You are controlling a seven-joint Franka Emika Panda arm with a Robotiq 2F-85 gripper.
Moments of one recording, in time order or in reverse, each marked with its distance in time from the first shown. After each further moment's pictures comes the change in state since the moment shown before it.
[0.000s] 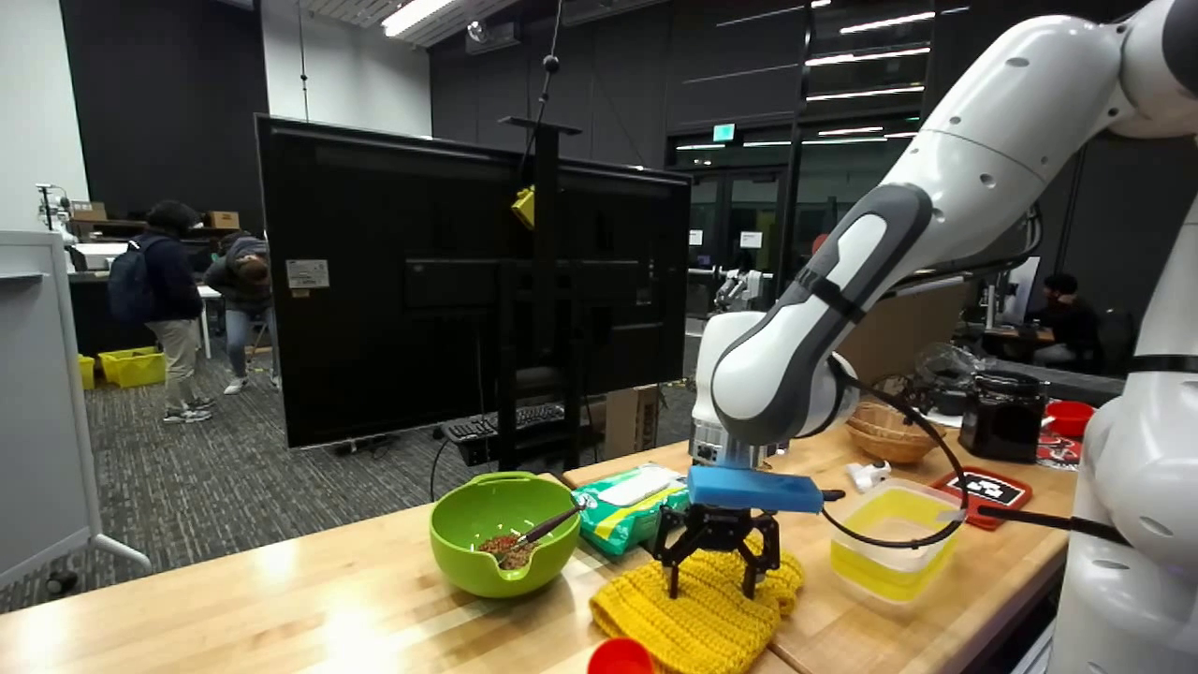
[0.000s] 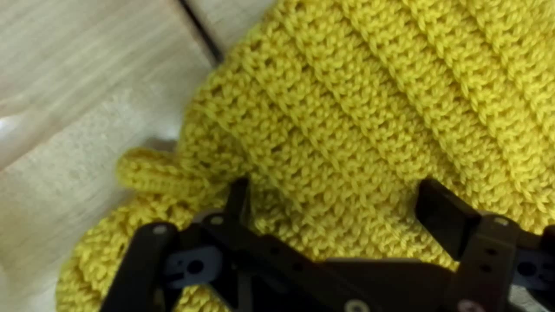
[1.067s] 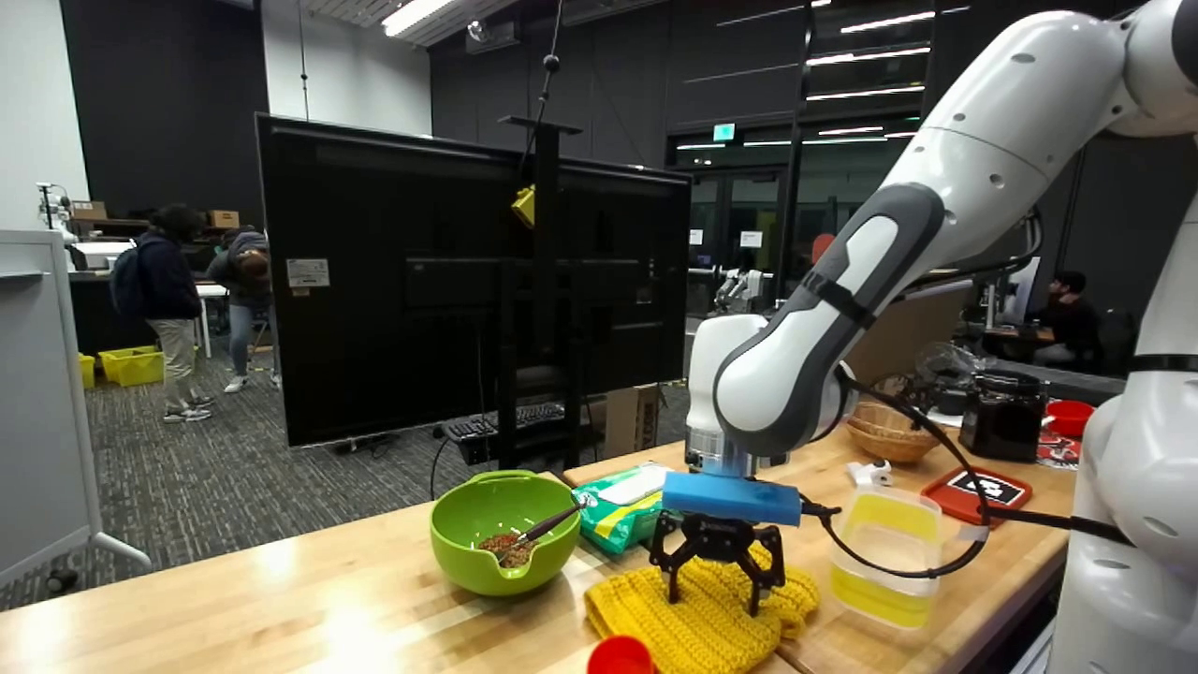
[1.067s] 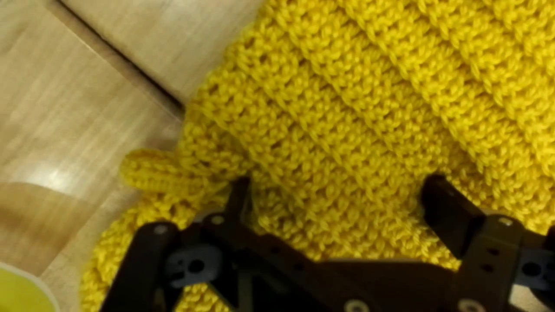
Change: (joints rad) arm 0.013 0.004 0.029 0.001 -0.051 -0.021 0.354
